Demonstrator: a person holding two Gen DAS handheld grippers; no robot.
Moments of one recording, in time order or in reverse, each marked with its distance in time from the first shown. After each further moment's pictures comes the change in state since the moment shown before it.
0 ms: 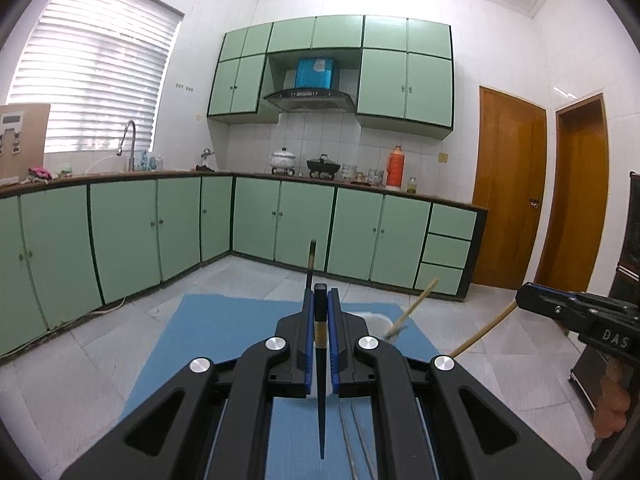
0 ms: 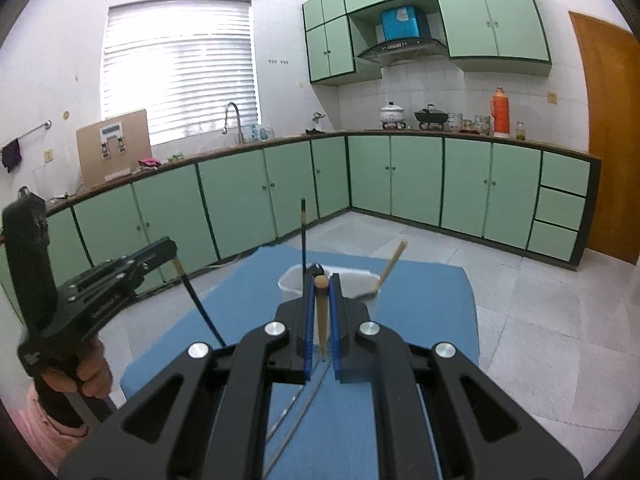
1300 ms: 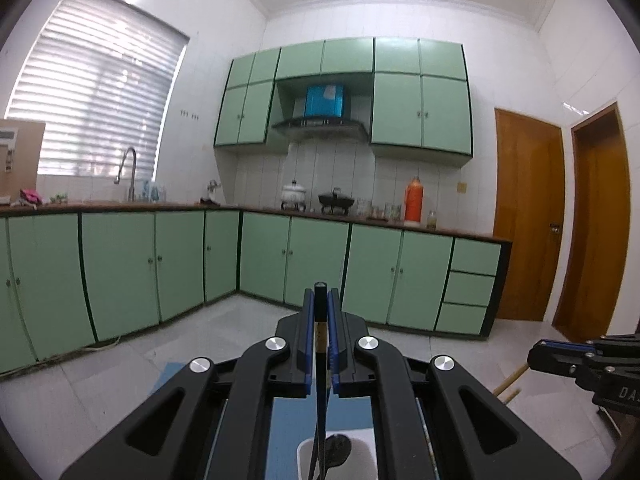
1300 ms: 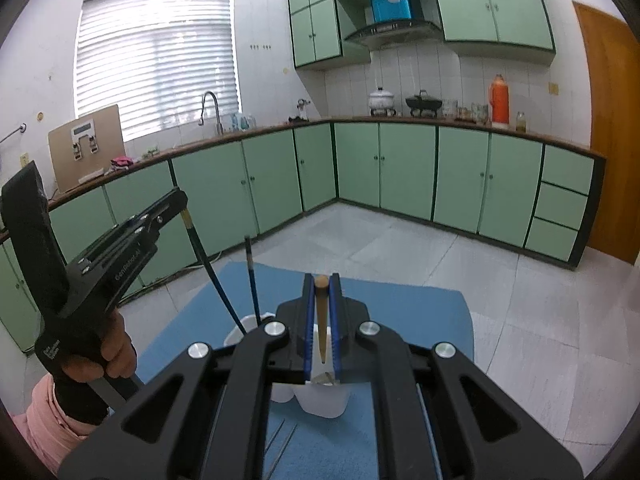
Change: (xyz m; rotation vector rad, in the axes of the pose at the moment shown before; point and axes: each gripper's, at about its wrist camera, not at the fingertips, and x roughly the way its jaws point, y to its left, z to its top) left arm 0.156 0.006 0.049 0.000 -0.107 0.051; right arm 0.128 -0.042 0.049 0.013 0.089 -0.067
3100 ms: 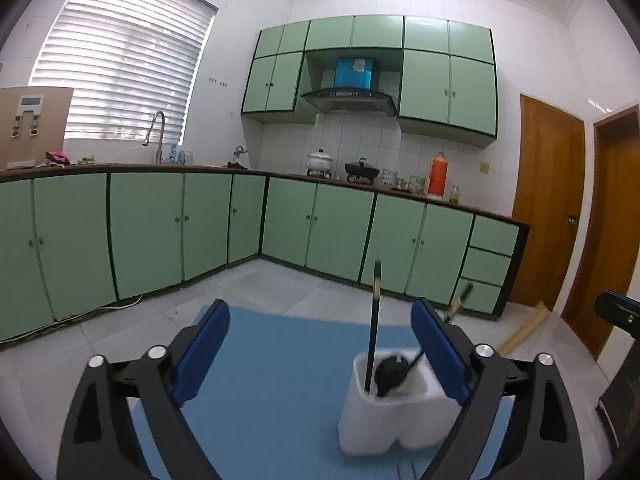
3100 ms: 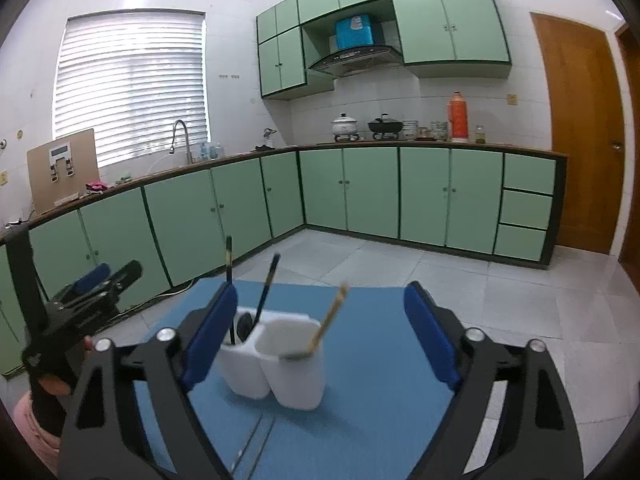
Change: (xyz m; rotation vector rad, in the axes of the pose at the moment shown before) left arm -0.060 0.047 -0.052 -0.054 0.103 0.073; right arm -0.048 -0.008 -0.060 0.049 -0.147 -0.143
